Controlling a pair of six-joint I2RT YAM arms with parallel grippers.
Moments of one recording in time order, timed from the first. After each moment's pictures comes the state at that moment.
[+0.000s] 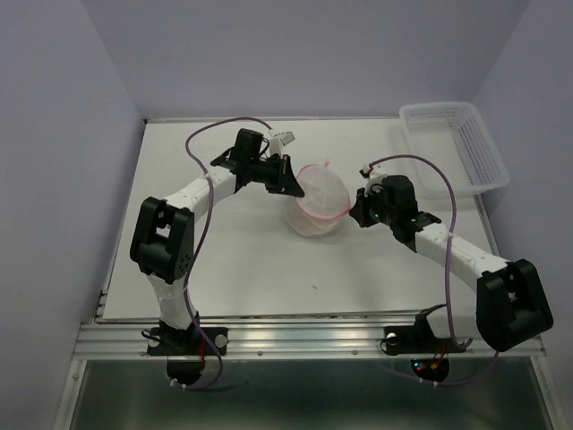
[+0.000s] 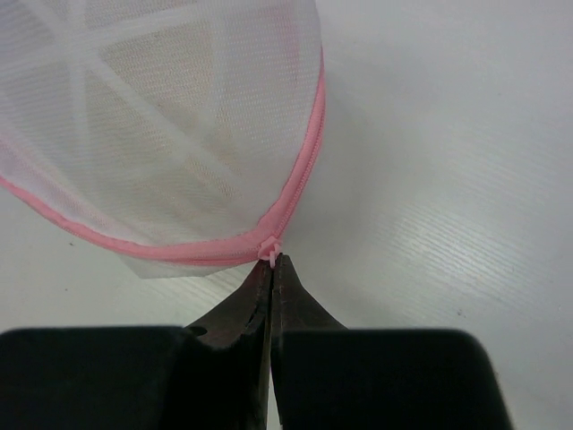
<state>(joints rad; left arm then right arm) -0.42 1.82 1.35 -0.27 0.81 -0.35 0.37 1.31 0.72 -0.01 -0.17 0.09</state>
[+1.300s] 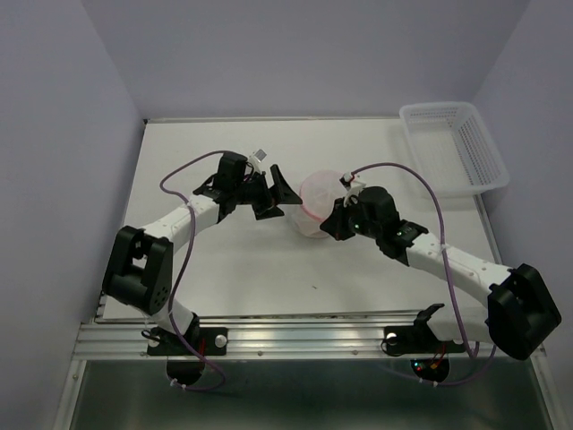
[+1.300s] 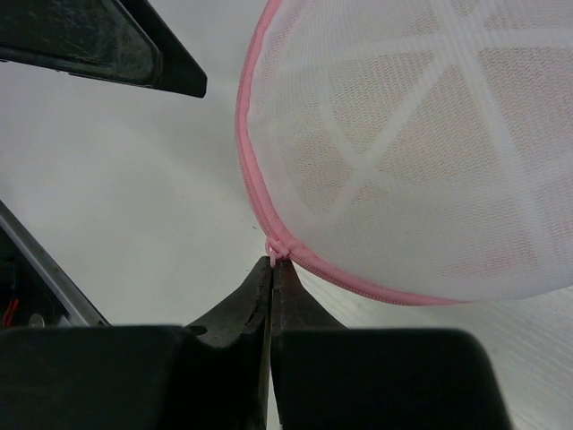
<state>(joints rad) -0.40 1.55 1.00 -0.13 0.63 -0.80 0.62 1.24 0.72 0.03 -0.23 0.40</state>
